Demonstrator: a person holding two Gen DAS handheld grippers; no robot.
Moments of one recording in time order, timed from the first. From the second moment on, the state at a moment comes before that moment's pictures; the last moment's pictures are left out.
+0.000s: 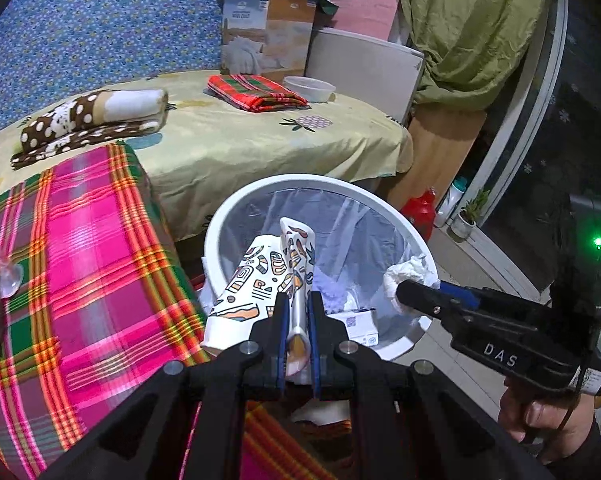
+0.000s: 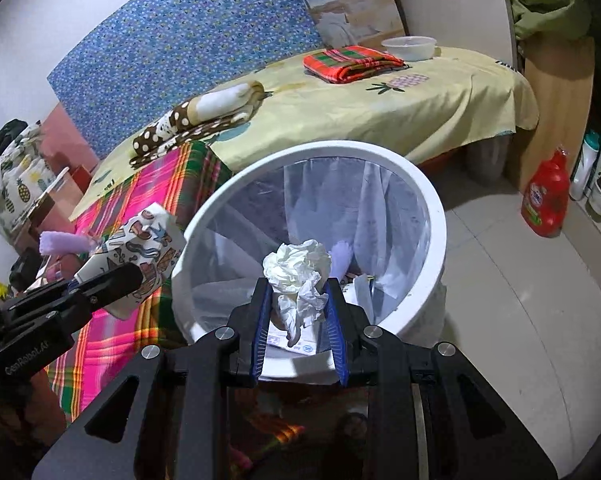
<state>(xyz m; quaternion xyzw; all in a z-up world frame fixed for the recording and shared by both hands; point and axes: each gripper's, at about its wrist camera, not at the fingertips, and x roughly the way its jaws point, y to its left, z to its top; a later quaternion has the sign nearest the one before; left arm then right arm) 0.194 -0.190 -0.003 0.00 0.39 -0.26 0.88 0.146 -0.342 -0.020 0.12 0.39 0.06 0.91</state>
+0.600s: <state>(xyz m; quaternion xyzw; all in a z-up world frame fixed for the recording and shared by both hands) 0.213 -0.205 -0.019 -0.02 0.40 -0.28 0.87 0.162 -0.353 -0.031 0.12 0.41 0.05 0.90</state>
